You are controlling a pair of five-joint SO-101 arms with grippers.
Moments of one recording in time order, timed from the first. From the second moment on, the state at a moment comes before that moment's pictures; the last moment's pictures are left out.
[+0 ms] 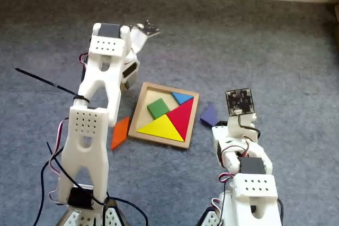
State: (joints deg) left arm 0.7 58.4 -61.9 100.8 -30.5; right arm -5.0 -64.7 82.7 35.1 12.2
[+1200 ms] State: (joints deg) left arm 23.3 20.0 1.9 80.0 -27.7; right arm 3.3 -64.7 83.0 31.0 9.9
